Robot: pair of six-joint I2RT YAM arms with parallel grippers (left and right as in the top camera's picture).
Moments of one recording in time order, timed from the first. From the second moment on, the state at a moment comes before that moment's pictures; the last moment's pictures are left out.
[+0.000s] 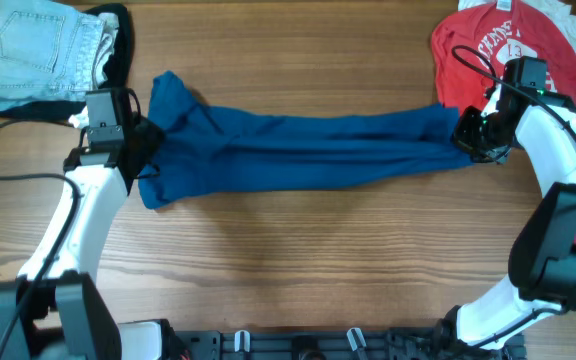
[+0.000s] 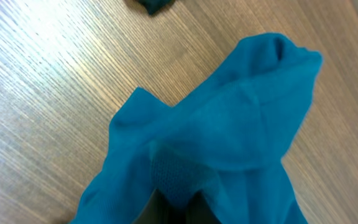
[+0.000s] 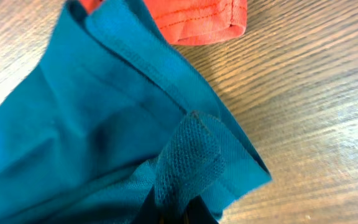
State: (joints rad) left arm 0.08 1.53 0.96 -0.40 -0.06 -0.82; right arm -0.23 1.85 1.30 -0.81 -0.14 0.28
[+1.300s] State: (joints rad) left arm 0.21 1.25 0.97 -0.53 -0.09 -0.63; right arm -0.23 1.93 1.25 -0.55 -0.21 -0.13
